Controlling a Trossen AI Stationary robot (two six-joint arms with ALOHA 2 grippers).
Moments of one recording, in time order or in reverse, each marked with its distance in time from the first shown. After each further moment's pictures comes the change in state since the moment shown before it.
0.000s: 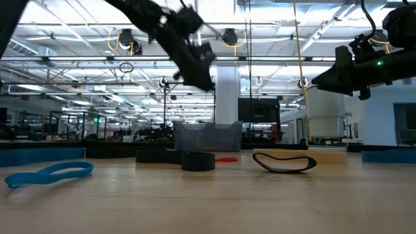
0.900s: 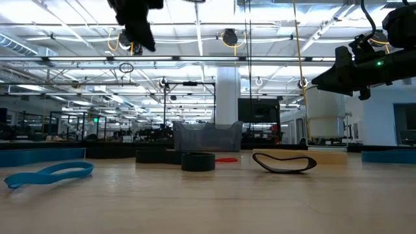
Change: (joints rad) left arm -0.181 -0.453 -0.101 -0.646 0.177 -0.002; right arm 0.000 0.000 0.000 0.000 0.000 -0.002
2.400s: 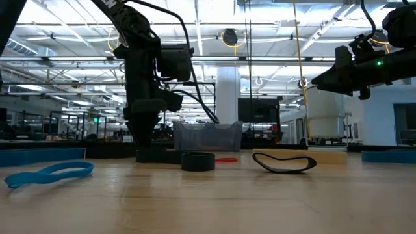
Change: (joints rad) left arm -0.066 0.518 -0.228 0.254 -0.074 -0.280; right arm 0.000 0.001 0.000 0.000 0.000 -0.001
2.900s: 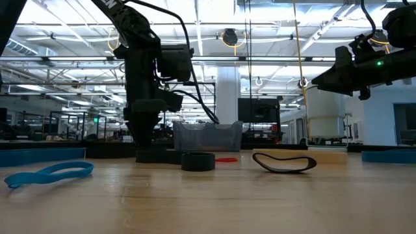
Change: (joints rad) left arm 0.000 0.002 -0.002 0.006 0.002 -0.007; right arm 0.000 0.000 0.000 0.000 0.000 0.000
